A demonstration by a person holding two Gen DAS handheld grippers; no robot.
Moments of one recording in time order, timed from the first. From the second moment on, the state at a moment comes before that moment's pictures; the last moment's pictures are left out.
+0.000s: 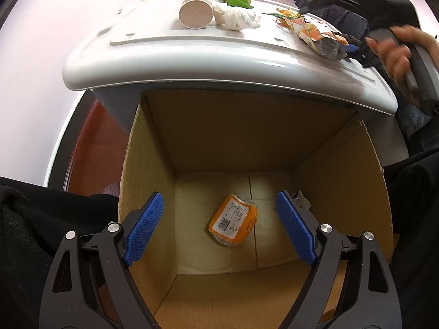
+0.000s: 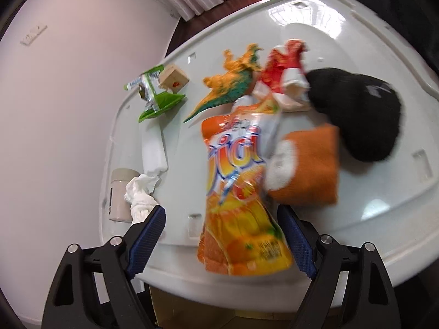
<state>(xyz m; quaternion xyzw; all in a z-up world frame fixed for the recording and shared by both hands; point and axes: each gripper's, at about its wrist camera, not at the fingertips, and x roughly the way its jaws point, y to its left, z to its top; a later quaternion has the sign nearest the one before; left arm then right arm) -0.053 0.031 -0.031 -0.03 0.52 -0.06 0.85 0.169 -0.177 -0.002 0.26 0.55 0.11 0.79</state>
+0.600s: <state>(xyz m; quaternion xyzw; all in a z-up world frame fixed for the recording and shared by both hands) -0.054 0.045 -0.025 -0.06 0.51 -0.06 0.85 0.172 -0.124 0.007 0.12 0.51 0.03 0.85</state>
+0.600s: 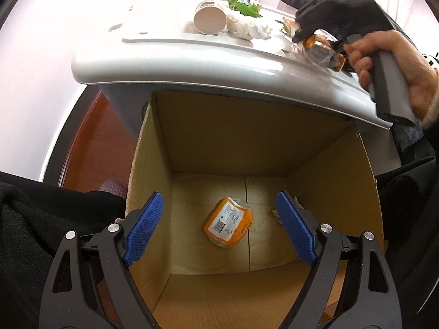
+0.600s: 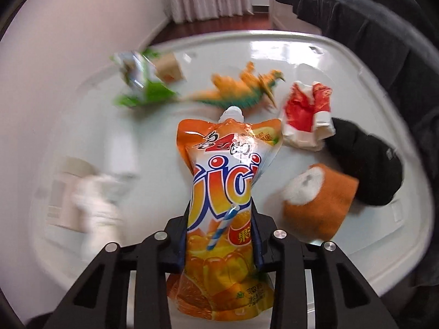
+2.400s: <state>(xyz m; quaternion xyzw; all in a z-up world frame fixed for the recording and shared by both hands) 0.208 0.051 -0.008 0.04 0.49 -0.02 0.87 0.043 -0.178 0.046 0.16 0.40 0.12 0.90</state>
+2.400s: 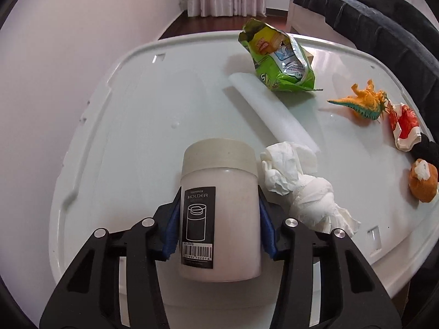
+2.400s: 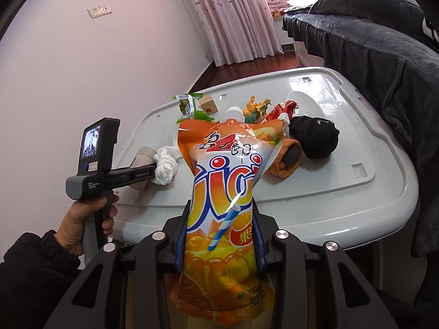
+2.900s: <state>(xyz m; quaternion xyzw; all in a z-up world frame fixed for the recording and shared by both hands) 0.154 0.047 0.060 0.02 0.36 -0.01 0.93 0.041 -0.175 0.049 0.15 0.38 0.11 0.90</state>
